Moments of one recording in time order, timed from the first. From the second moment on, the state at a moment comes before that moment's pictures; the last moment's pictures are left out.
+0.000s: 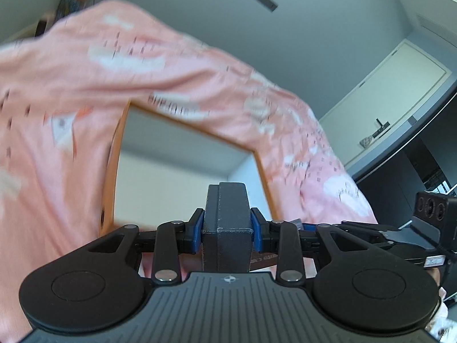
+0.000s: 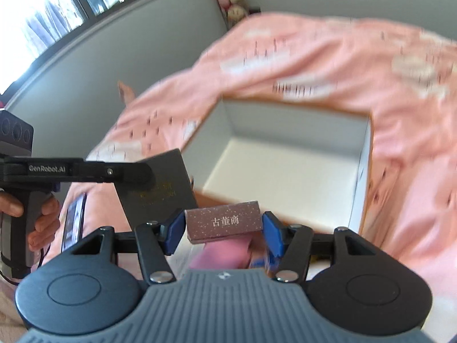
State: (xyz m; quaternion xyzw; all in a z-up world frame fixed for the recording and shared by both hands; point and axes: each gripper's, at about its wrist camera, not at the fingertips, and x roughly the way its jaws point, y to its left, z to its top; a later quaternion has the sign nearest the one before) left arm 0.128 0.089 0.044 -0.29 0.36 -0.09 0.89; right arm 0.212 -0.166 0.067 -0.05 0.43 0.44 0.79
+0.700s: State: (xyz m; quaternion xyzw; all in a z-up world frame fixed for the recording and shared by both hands) left arm 0.250 0.052 -0.060 -0.22 0.43 0.03 0.88; right arm 0.328 -0.113 -0.045 -0.07 0.47 0.32 0.82
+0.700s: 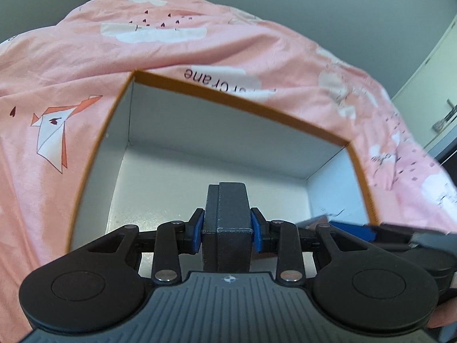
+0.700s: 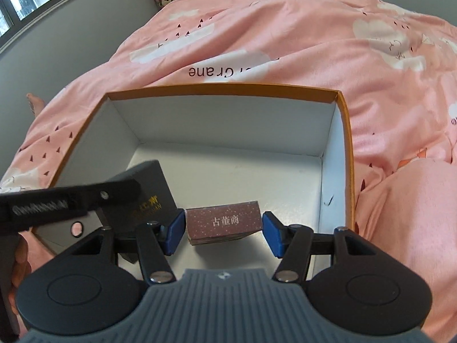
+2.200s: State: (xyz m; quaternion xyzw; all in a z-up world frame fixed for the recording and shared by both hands) left arm 0.201 0.121 -0.007 -0.21 0.33 0.08 0.92; right arm 0.318 -0.073 -0.078 -0.10 0.60 0.36 0.71
